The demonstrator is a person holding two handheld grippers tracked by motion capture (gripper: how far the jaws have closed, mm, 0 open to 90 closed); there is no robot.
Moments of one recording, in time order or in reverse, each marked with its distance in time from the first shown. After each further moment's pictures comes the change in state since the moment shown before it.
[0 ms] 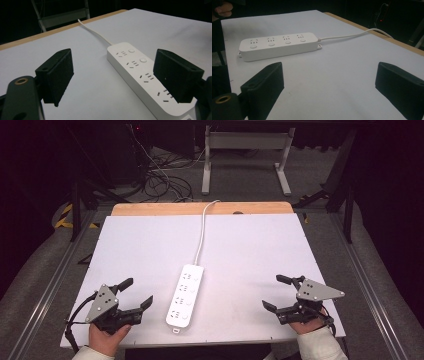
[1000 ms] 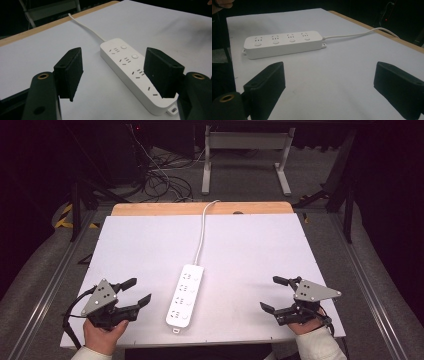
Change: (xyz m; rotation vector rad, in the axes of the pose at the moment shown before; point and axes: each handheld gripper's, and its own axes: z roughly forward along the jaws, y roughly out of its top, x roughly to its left) left arm 0.007 0.023 -0.007 0.084 -0.077 0.018; right arm 0.003 0.000 0.005 0.009 0.030 -0.015
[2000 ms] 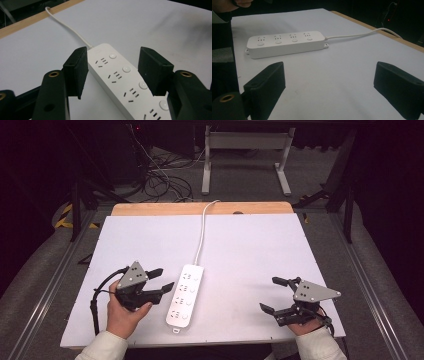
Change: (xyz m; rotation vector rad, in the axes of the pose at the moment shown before) left arm -0.007 0.039 0.066 0.122 -0.099 0.034; right arm 0.001 -0.001 0.000 -0.001 0.016 0.001
